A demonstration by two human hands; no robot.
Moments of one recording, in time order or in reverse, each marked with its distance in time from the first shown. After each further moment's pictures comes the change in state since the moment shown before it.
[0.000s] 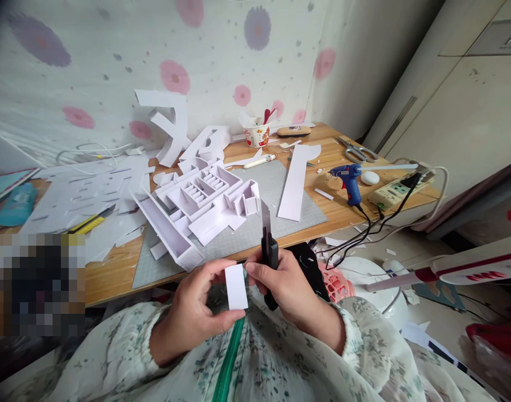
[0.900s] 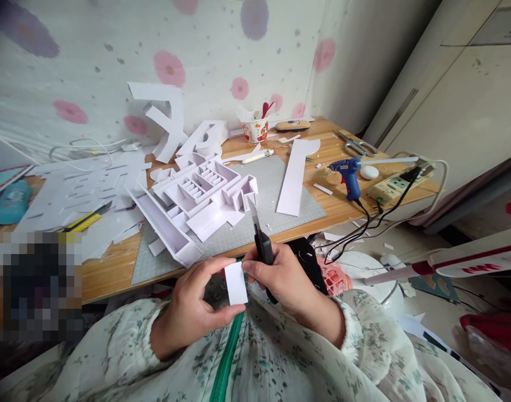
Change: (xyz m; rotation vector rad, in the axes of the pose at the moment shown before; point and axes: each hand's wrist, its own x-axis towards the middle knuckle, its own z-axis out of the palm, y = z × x) left_hand 0.001 0.001 -0.002 0.164 0.045 0.182; right_hand 0.000 -0.006 -0.003 -0.122 -0.041 0.009
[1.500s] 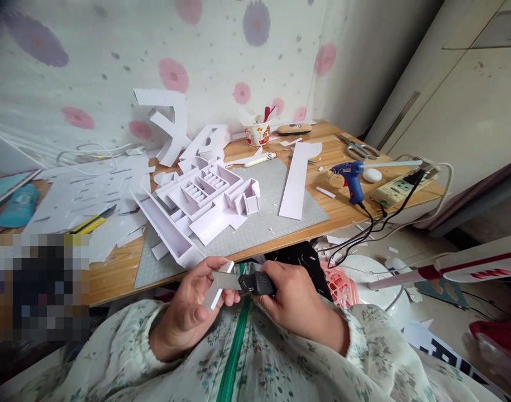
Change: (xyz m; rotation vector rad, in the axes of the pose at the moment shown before) left_hand -0.008 -0.005 0.014 -1.406 0.023 -0.554; right_hand -0.018 0.021 -0.018 -0.930 -0.023 -0.361
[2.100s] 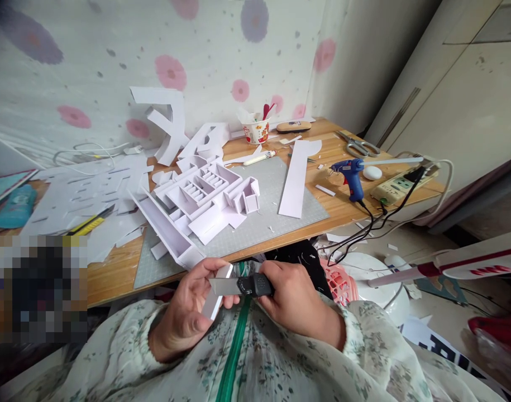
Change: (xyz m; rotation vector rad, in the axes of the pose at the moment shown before) left_hand -0.003 0.004 0.001 0.026 -0.043 -0.005; right_hand 0.001 0.003 0.003 -0.079 0.023 -0.055
